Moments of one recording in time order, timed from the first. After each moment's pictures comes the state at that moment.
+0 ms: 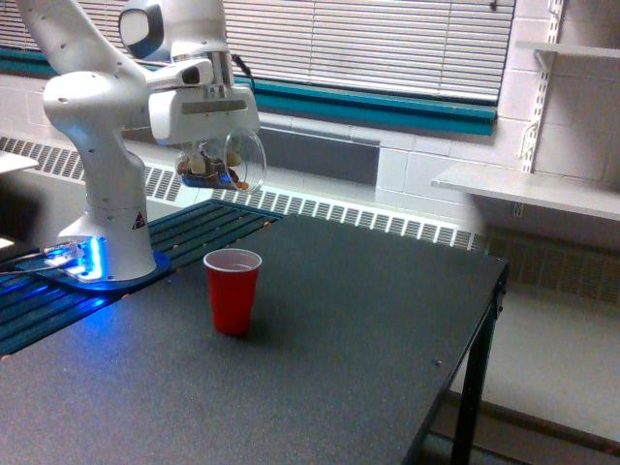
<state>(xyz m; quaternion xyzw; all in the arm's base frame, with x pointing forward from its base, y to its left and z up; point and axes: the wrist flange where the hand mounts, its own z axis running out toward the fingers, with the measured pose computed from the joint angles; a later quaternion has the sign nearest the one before) 0.281 -0.096 0.387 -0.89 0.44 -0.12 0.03</state>
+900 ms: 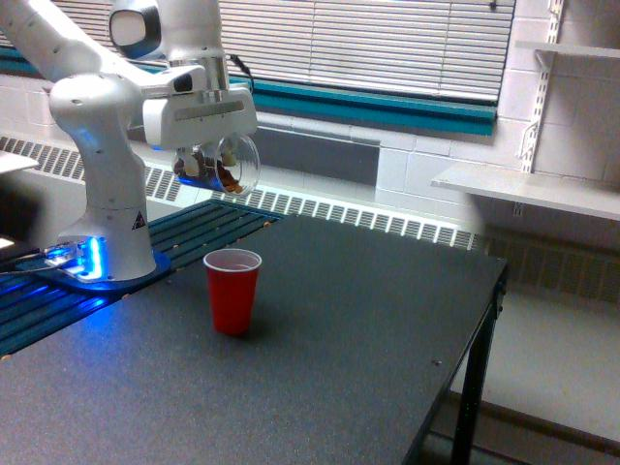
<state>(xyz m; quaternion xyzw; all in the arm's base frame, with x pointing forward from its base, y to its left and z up) 0.268 -0.092 0.382 -0.87 0.48 -0.07 0.05</state>
